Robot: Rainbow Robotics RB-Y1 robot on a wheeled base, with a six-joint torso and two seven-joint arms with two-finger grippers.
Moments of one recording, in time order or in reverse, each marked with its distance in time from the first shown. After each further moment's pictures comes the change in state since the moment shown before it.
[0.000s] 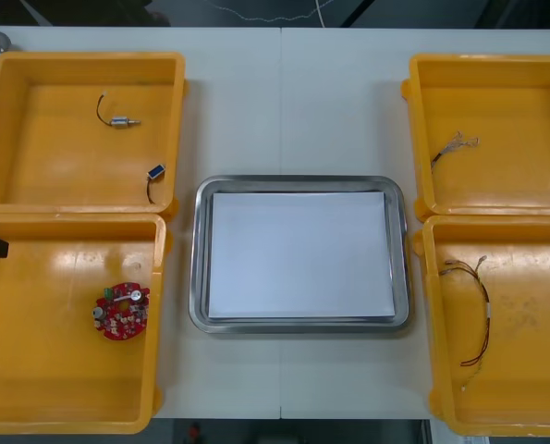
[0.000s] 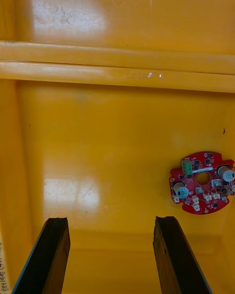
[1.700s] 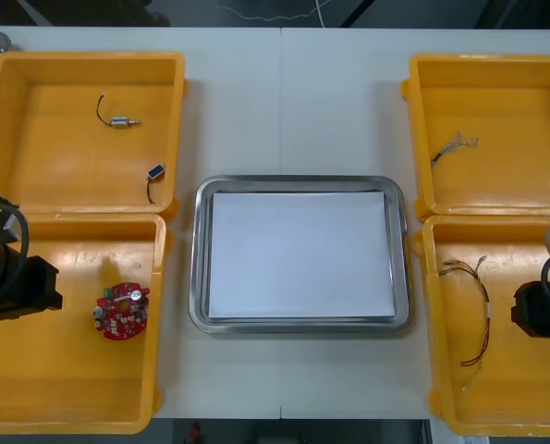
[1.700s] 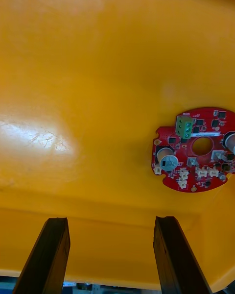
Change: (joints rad) right arm 0.159 0.169 0.247 -0.104 0.327 -0.017 -0.050; left arm 0.022 -0.033 -0.259 0.075 -0.025 -0.001 0.256
